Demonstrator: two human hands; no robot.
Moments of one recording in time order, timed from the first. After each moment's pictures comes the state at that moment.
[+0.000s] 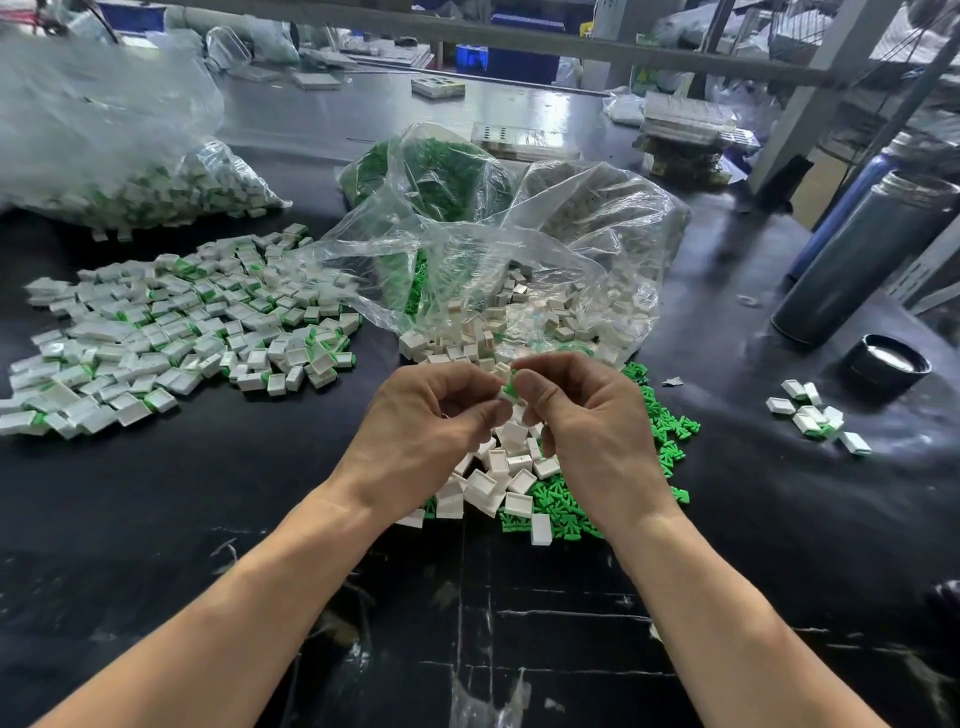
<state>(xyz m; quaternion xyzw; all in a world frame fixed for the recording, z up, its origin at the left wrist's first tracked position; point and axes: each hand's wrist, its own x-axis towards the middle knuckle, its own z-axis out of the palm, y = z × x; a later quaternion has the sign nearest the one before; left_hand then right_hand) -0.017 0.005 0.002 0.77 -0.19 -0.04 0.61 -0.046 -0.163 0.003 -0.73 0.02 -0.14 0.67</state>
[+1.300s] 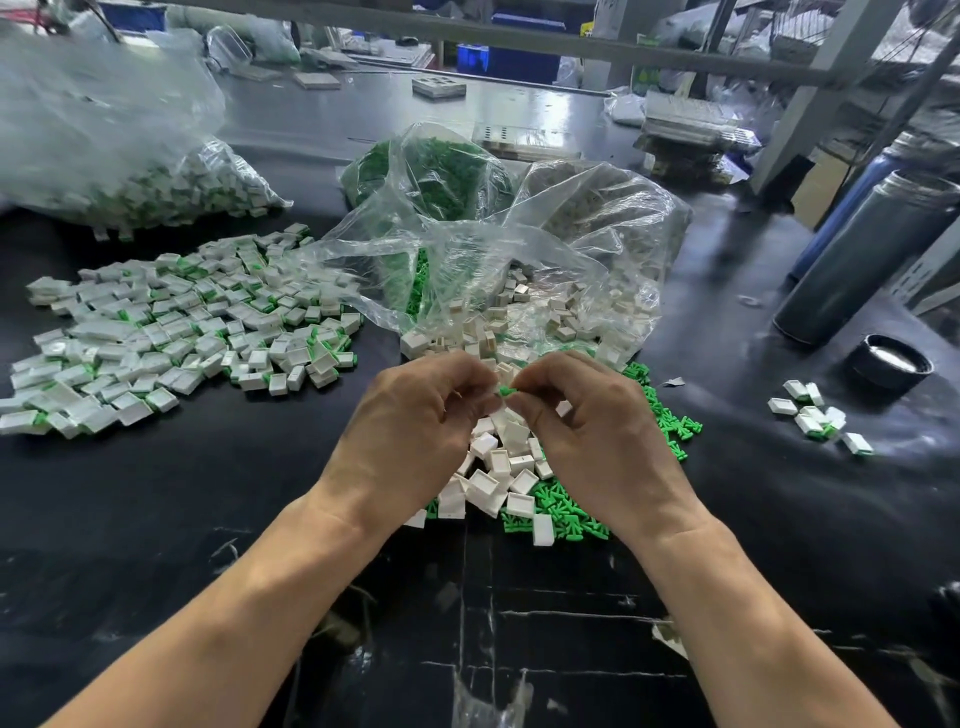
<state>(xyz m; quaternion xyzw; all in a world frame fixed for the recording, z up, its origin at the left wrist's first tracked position) -0.017 0.008 0.003 0.85 -0.22 0.11 0.46 -0.052 -0.173 0.012 -0.90 -0.10 -0.20 0.36</state>
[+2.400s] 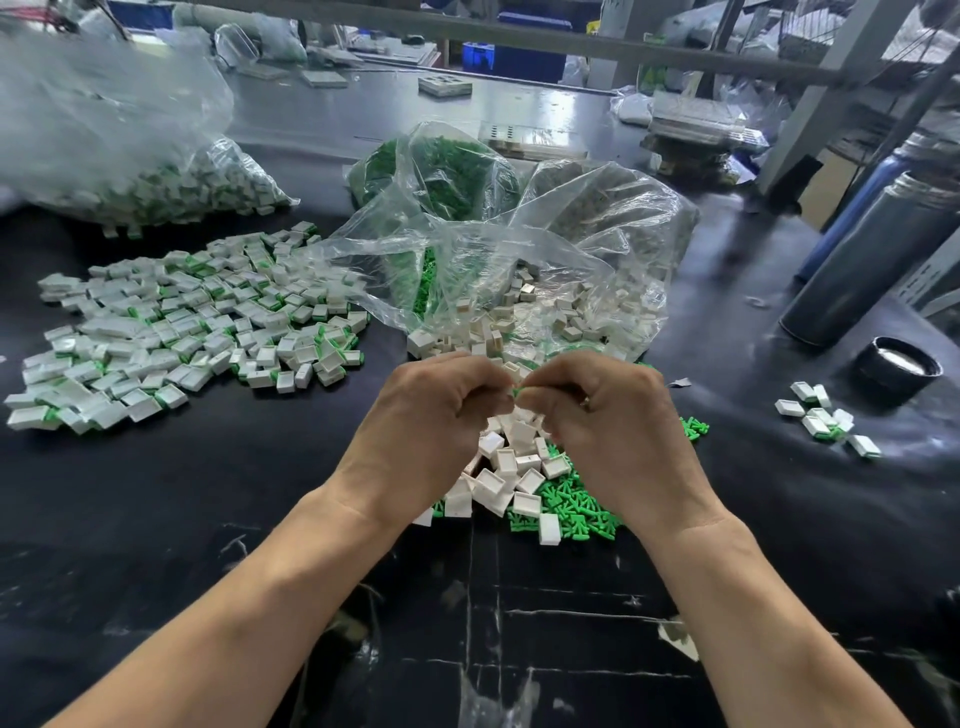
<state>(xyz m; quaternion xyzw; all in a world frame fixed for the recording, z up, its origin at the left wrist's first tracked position) -0.017 0.004 0.008 0.85 -0.22 0.09 0.47 -0.049 -0.174 0.018 -0.89 -0.07 -0.20 0.40</state>
